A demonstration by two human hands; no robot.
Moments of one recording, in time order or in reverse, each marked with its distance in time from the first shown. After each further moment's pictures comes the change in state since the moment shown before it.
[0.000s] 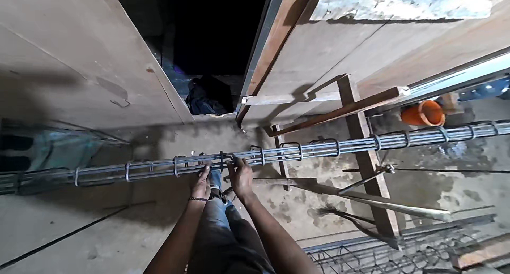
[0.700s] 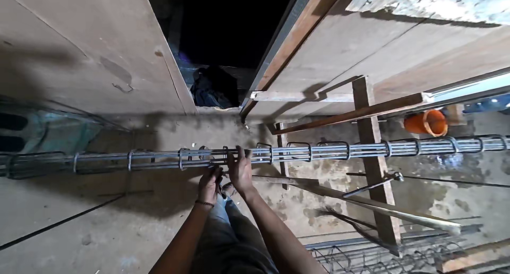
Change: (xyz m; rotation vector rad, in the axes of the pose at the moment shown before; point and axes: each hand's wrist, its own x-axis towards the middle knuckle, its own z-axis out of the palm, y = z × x) left_hand -0.016 -0.014 -0.010 0.042 -0.117 -0.004; right_hand 0.009 -0.027 0.021 -0.022 -0.040 0.073
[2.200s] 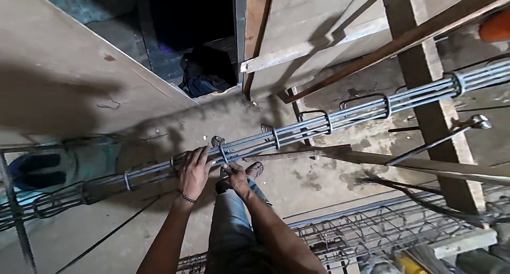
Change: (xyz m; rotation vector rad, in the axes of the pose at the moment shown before) left_hand 0.034 0.087 -0.002 1.799 -0.289 0.979; right_hand -0.014 0.103 0.110 0.912 -0.203 0.202
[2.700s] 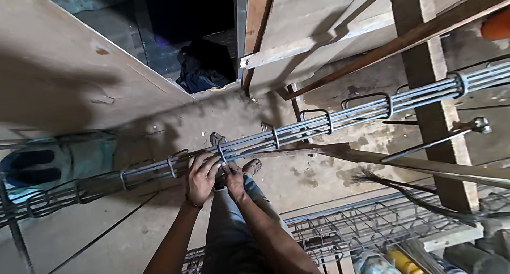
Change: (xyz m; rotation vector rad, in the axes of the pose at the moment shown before) left_hand -0.017 0.016 0.024 -0.293 0.225 -0.026; right_hand -0.008 0.004 0.020 0.155 0.189 -0.018
